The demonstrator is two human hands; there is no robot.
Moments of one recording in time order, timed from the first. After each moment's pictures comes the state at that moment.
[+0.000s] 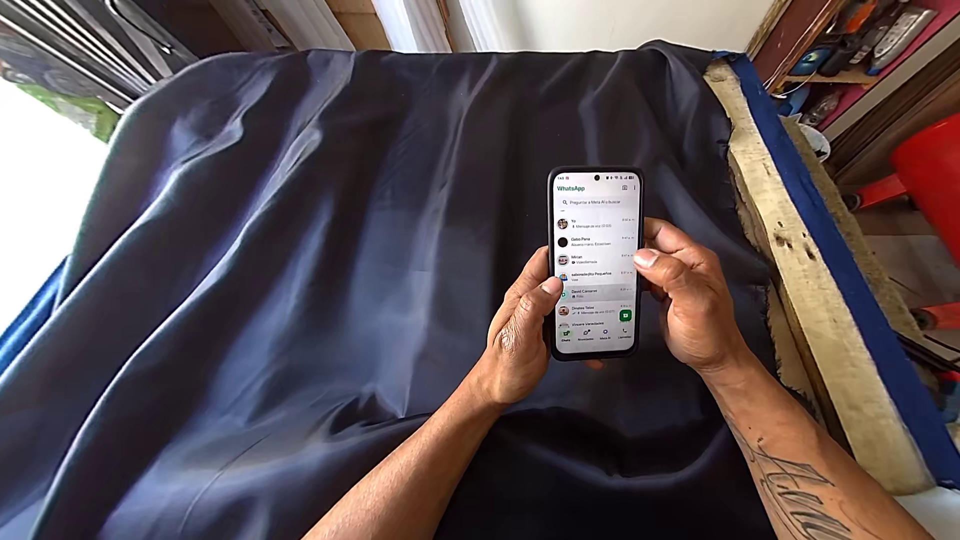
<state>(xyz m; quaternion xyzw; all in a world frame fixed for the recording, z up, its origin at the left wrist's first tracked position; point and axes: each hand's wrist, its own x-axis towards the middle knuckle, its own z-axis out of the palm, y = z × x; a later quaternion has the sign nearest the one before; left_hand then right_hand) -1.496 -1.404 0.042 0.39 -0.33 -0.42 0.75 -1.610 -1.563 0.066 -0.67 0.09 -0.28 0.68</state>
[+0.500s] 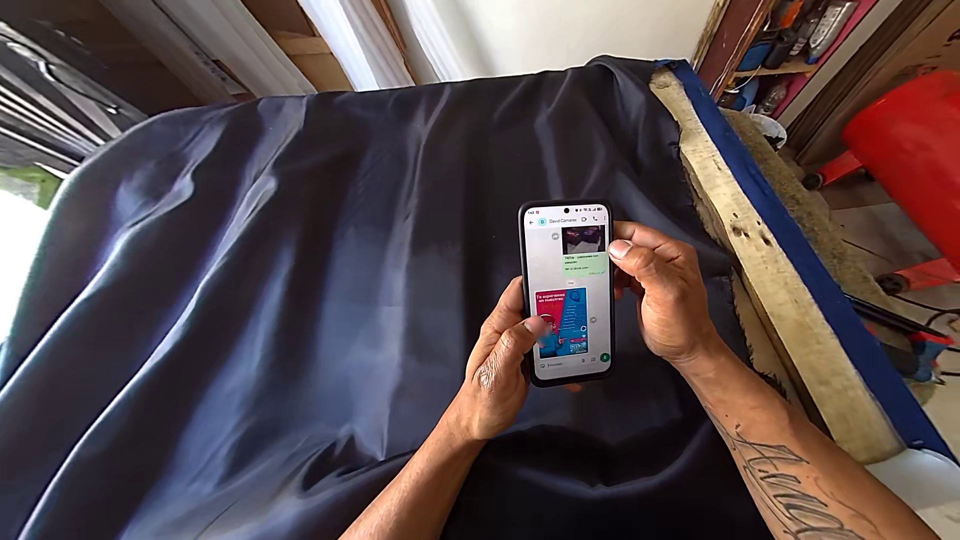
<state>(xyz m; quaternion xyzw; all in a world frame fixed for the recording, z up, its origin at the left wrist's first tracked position) -1.498 -1.406 0.034 0.38 -0.36 -0.45 0.73 -1.612 -1.570 0.067 -0.64 0.13 -0.36 0.66</state>
